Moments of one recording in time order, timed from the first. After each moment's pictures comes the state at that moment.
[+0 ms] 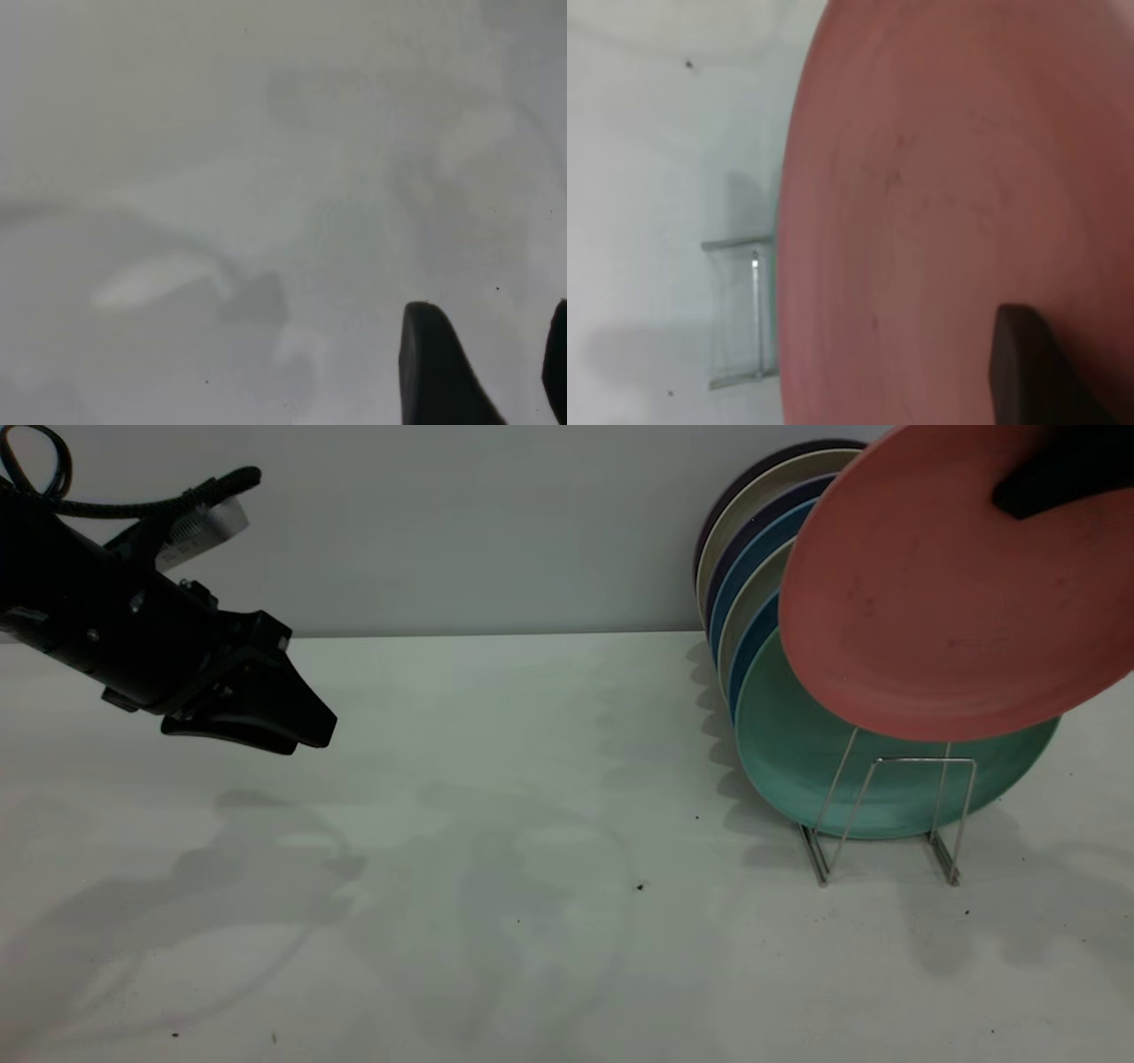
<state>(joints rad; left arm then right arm) -0.02 1.99 -1.03 -1.12 0.47 1.15 -0.04 1.66 -1.15 0.82 0.70 -2.12</state>
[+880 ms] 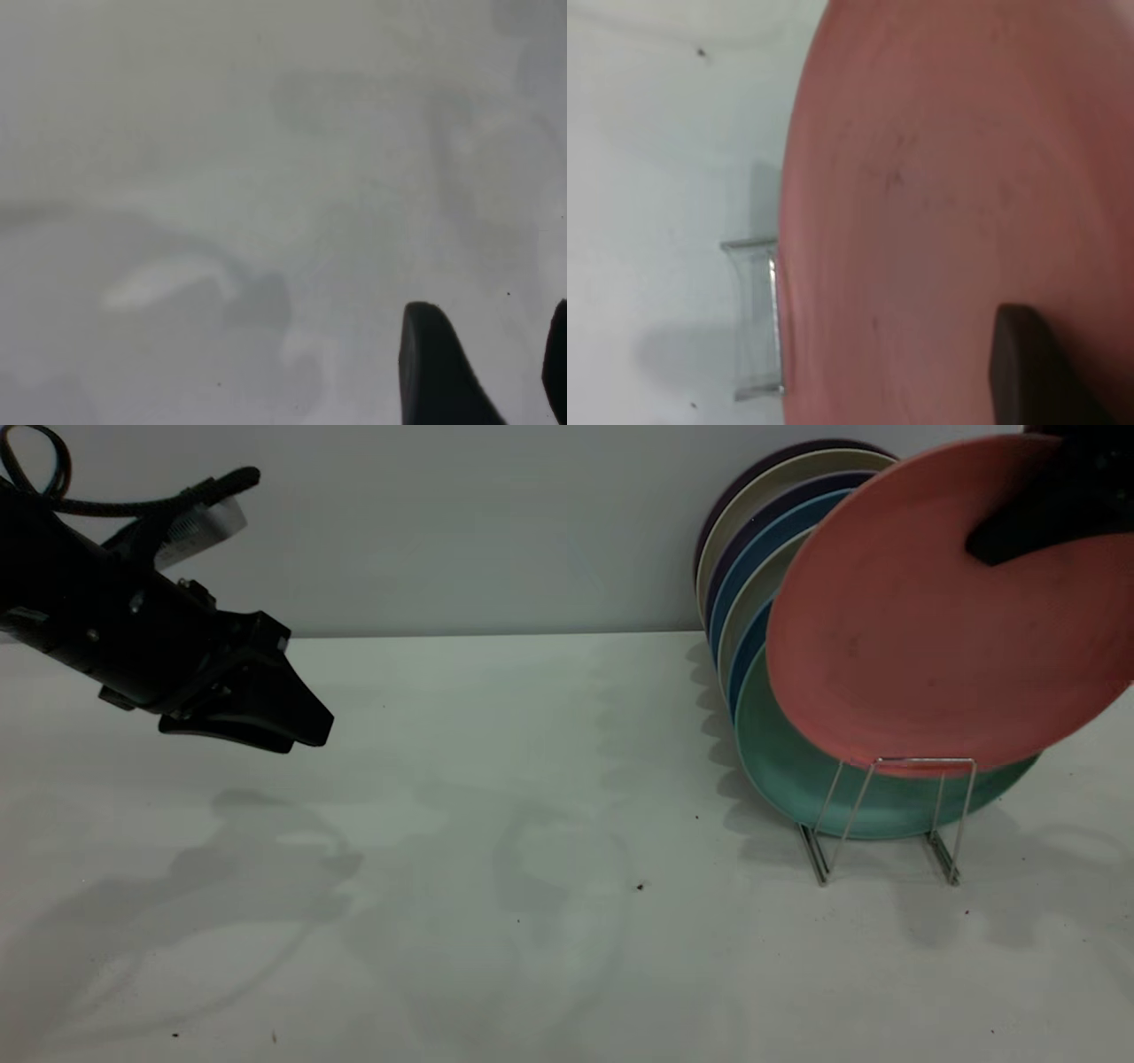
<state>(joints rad) -0.02 1.99 -1.03 -1.12 0.46 1.15 -0.04 1.76 -1.18 0.84 0.71 -2.12</state>
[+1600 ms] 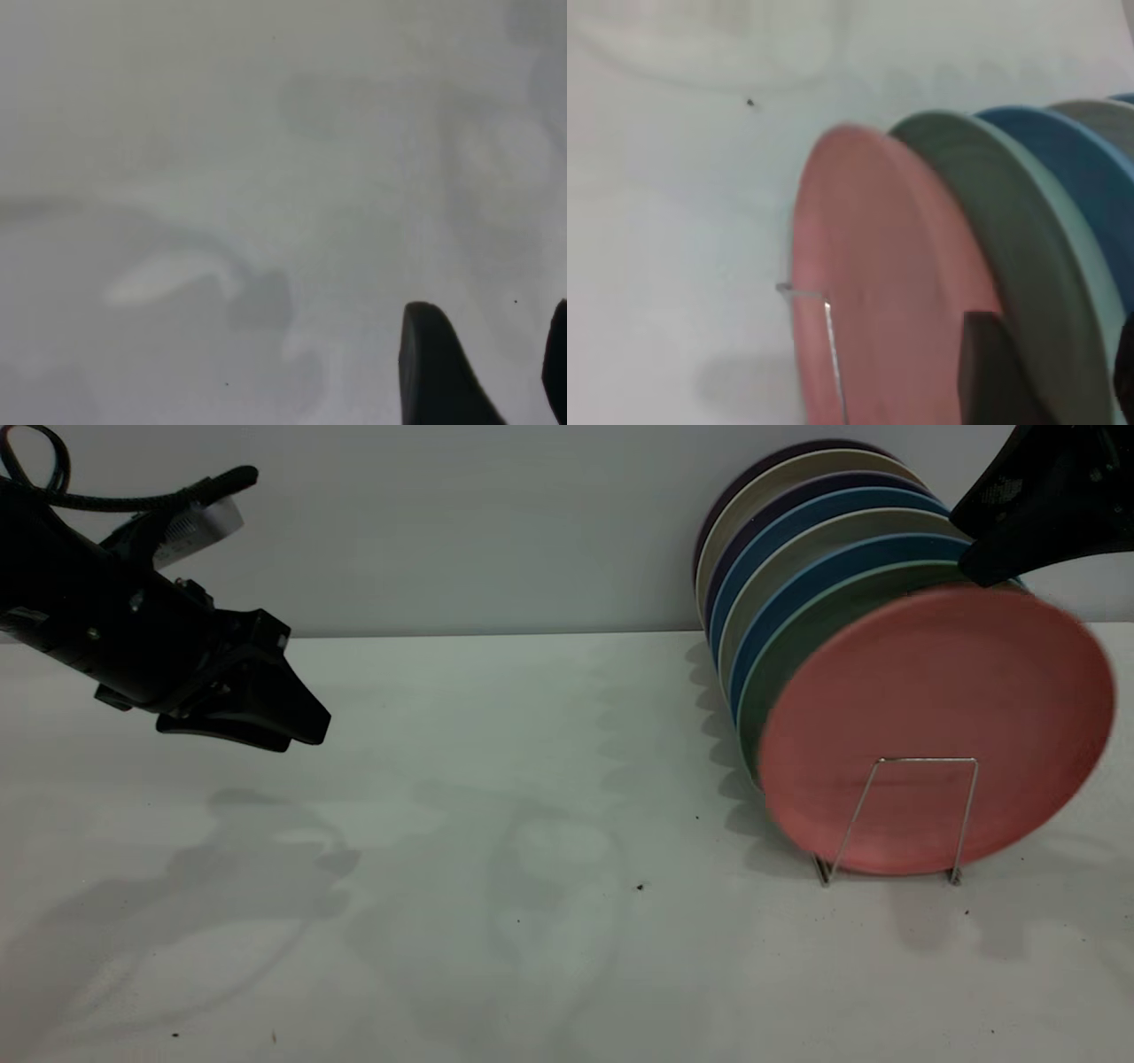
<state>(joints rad) -0.02 1.99 -1.03 -1.12 0.44 1.13 -0.04 1.77 -1.18 0.85 0.78 -2.04</state>
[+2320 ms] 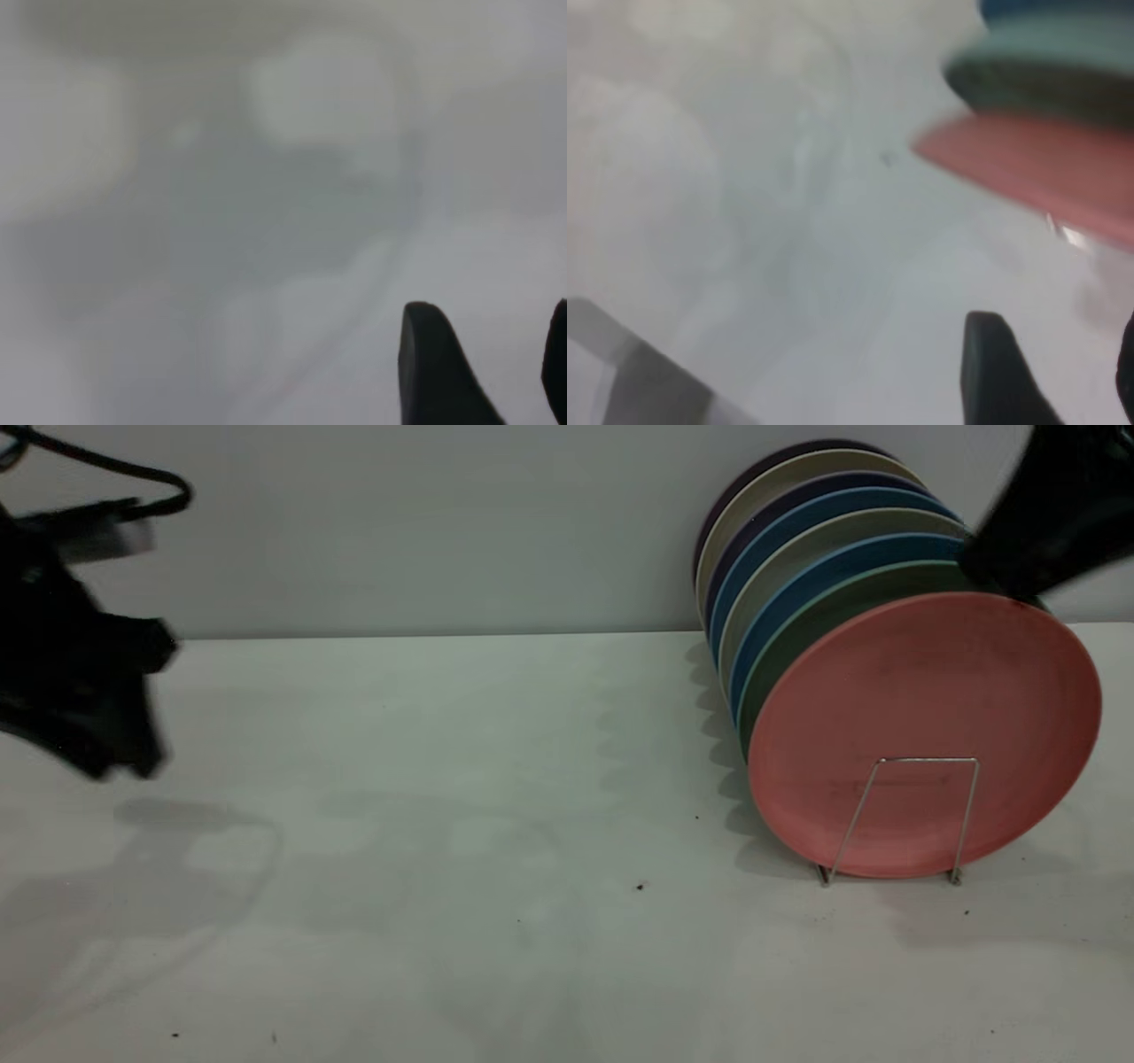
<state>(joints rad) 0.02 1.92 -1.16 -0.18 0.66 0.24 -0.04 1.73 -1.18 0.70 0.94 -0.70</state>
